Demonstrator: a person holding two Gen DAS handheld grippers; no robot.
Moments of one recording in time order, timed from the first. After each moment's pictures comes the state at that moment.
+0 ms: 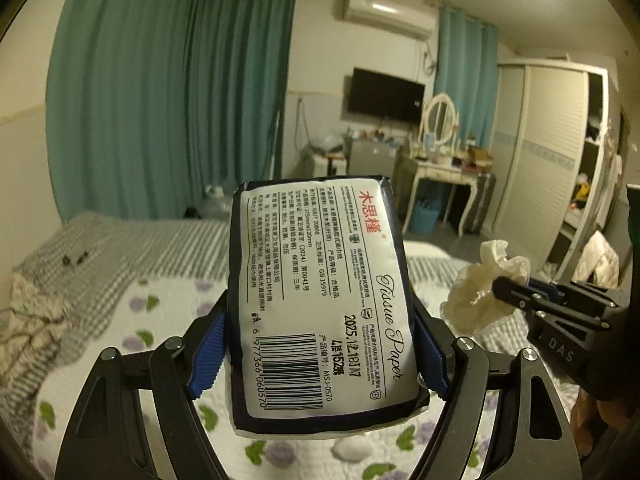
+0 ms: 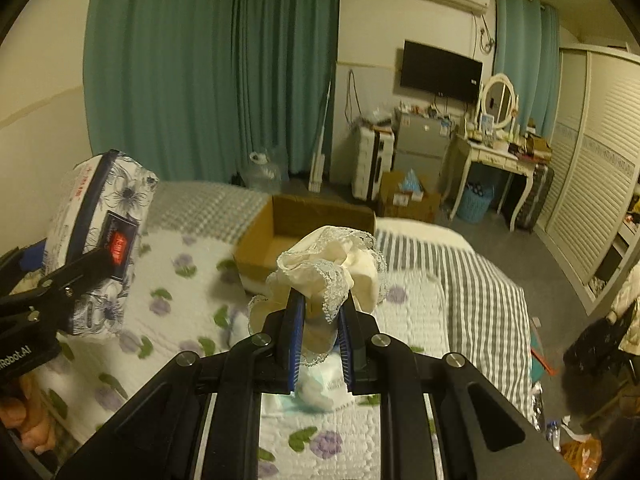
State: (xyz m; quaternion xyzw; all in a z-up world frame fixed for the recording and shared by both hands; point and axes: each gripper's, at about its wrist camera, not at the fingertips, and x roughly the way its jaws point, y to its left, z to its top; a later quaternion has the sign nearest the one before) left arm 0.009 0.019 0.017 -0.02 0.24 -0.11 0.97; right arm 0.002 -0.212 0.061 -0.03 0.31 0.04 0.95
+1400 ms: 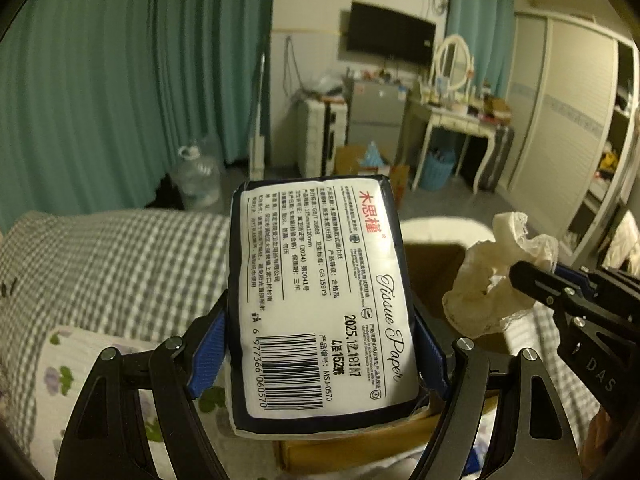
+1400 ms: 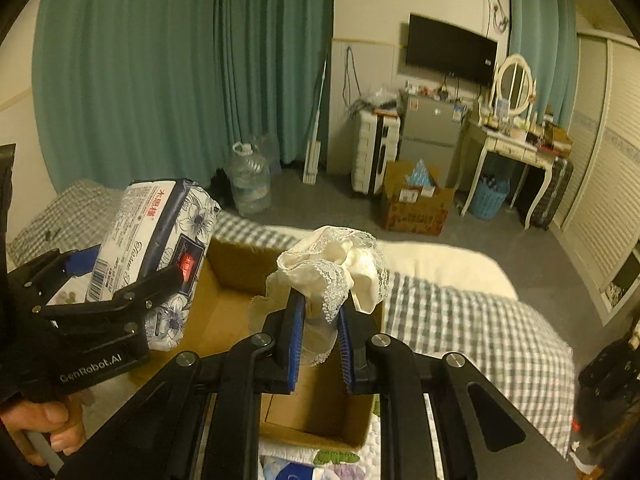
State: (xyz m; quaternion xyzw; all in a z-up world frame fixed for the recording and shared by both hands) left arm 0.294 -0.050 -0.085 0.01 0.34 -0.12 0.93; right arm 0.270 -0.235 -0.030 -0.03 0.35 0.04 0.93
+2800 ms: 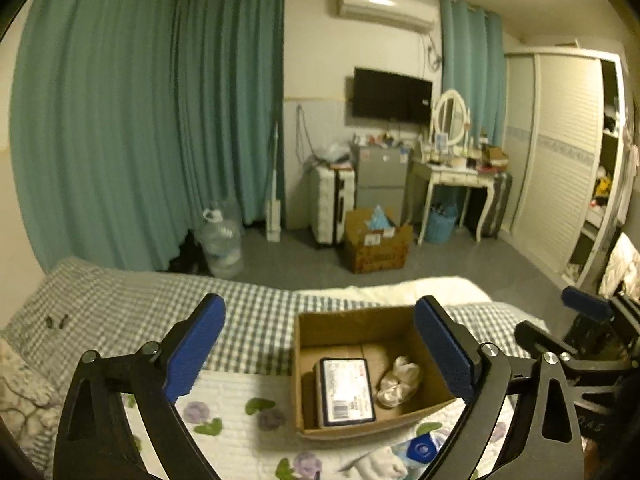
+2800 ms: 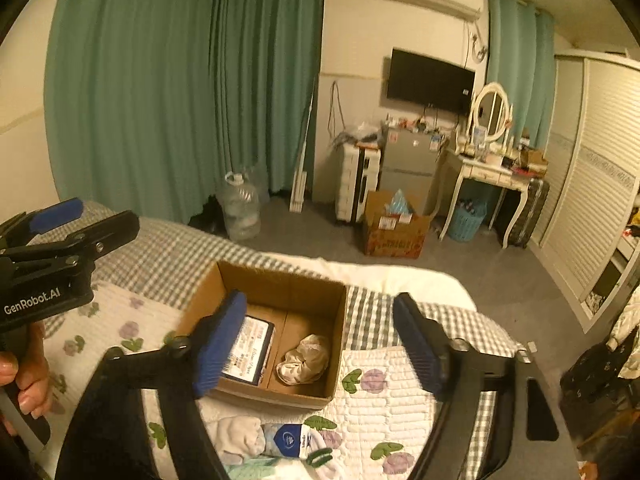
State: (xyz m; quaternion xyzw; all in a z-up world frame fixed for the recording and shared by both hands) left arm 0.195 -0.025 0.050 0.01 0.23 -0.10 0.97; right arm 0.155 -0.252 0.075 -0.04 0.29 0.01 0.96
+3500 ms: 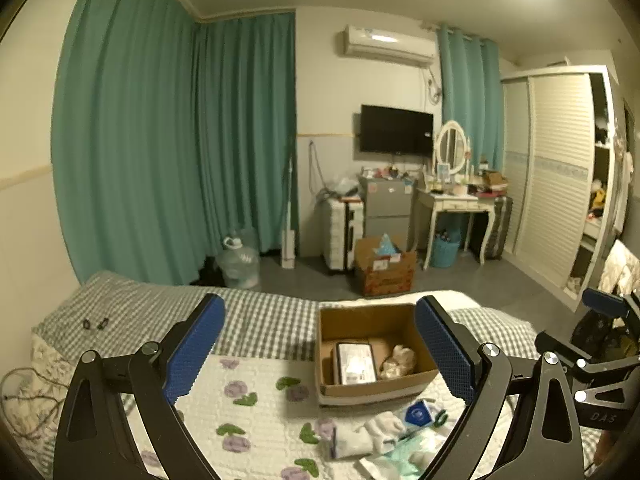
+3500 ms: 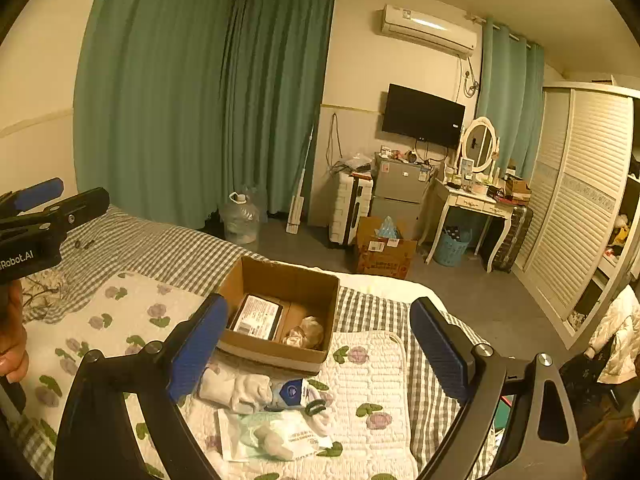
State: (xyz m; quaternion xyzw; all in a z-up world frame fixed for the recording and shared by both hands) left arm 0.079 0.014 0.073 0.01 0.17 -0.08 0.98; right arm 0.007 -0.235 0.121 -0.07 0.24 0.01 0.97
